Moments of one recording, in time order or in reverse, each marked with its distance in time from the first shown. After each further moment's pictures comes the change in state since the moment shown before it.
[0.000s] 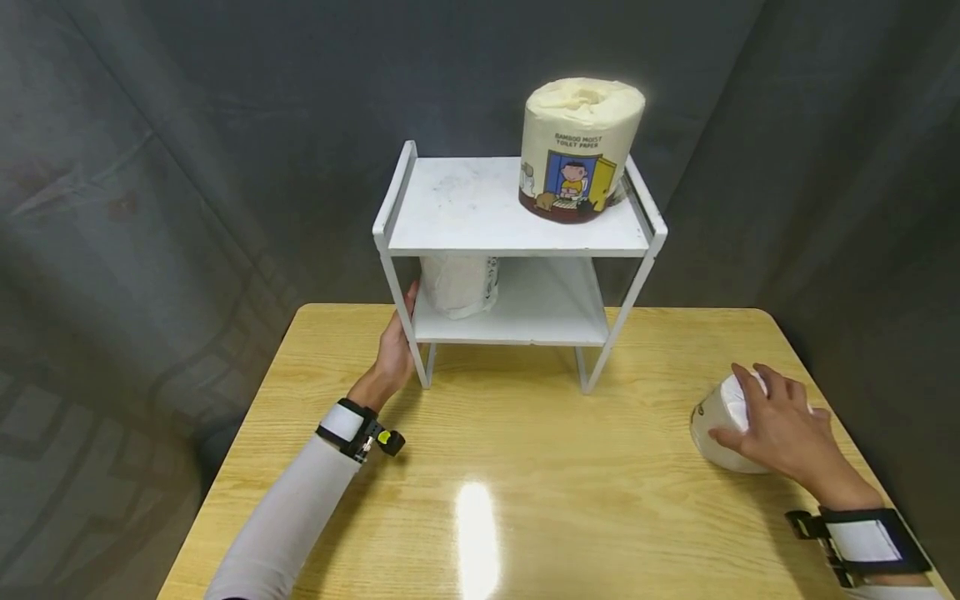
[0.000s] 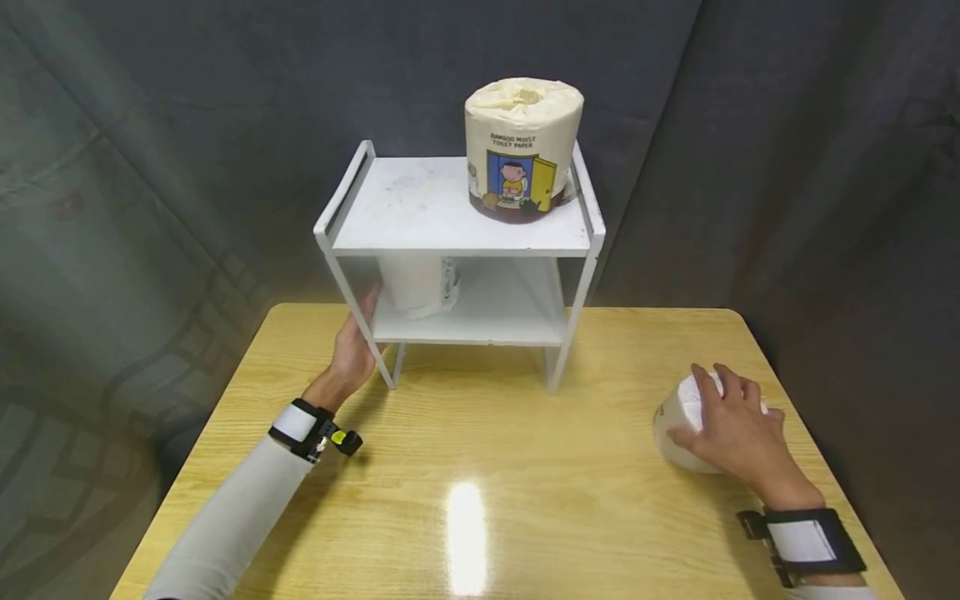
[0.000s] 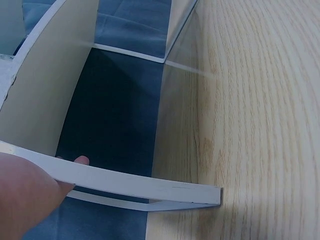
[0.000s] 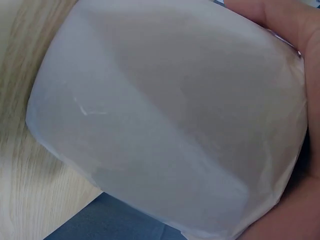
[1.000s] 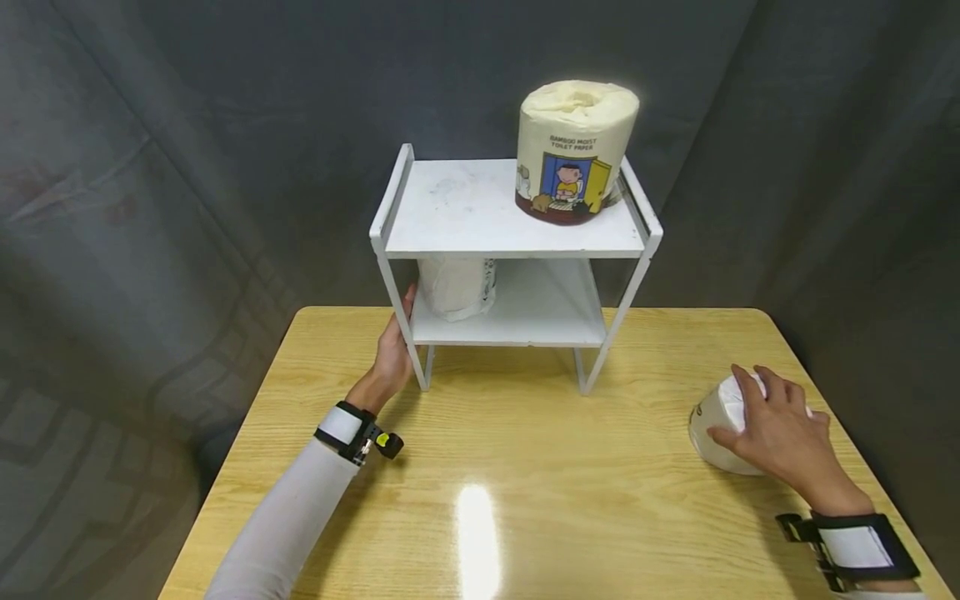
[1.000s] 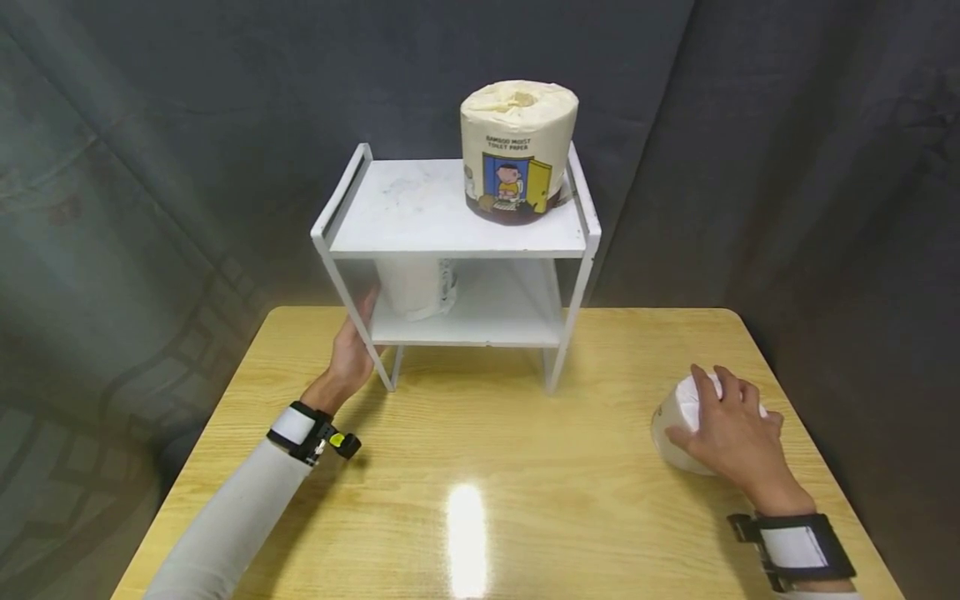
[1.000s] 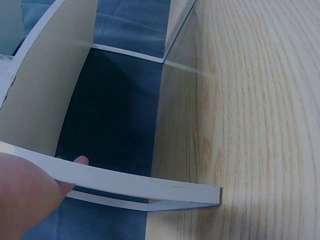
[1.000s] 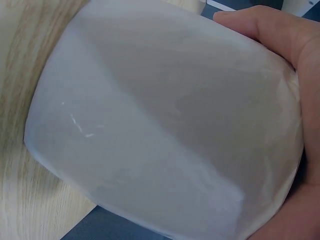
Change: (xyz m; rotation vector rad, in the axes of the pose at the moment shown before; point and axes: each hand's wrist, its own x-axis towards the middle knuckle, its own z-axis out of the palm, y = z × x) left_hand -0.001 -0.002 0.000 0.022 0.003 0.013; right_hand -0.004 -0.005 0.003 -0.001 0.025 0.051
